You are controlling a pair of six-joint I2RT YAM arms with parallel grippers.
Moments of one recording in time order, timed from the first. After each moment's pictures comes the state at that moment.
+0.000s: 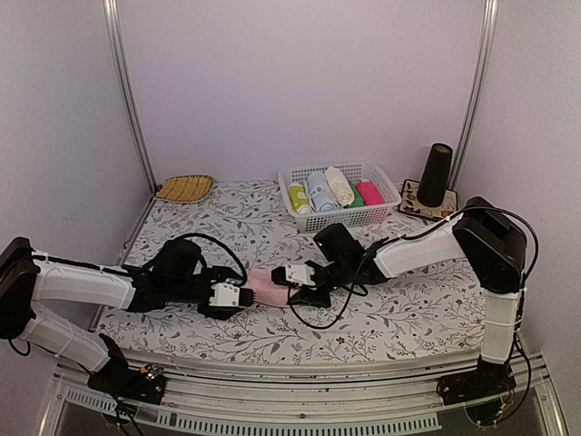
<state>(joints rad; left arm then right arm) -0.72 1.32 0.48 0.14 0.22 1.04 0.90 2.00 1.14 0.07 -0.43 -0.67</state>
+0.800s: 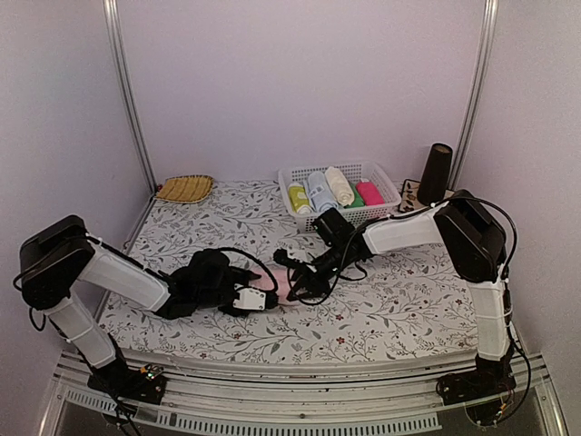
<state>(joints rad) -0.84 1.62 0.53 0.47 -0.06 1.10 0.79 2.17 1.42 -0.27 -0.76 -0.58</state>
